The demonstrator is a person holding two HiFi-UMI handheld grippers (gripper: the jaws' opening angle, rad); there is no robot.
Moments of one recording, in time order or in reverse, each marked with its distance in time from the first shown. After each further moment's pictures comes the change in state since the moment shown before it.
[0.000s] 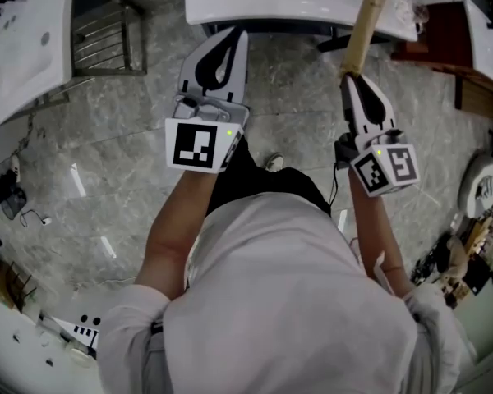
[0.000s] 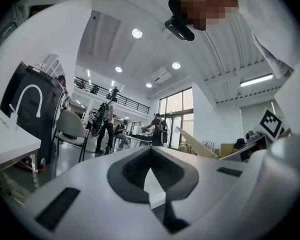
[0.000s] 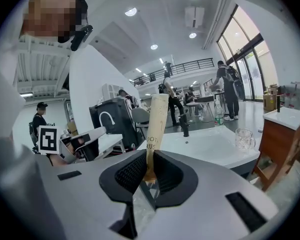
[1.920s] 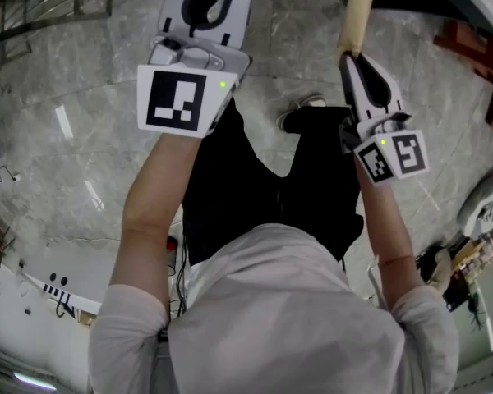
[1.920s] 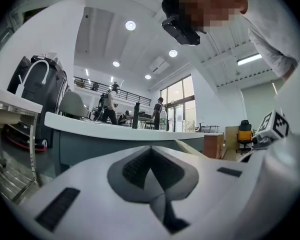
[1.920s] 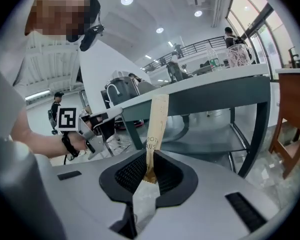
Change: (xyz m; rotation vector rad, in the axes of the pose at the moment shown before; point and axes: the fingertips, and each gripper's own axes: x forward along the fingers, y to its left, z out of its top) left arm 0.040 -0.035 -0.278 0.091 0.061 0.056; right arm 0.040 -0.137 -0.284 0.002 0.149 0.215
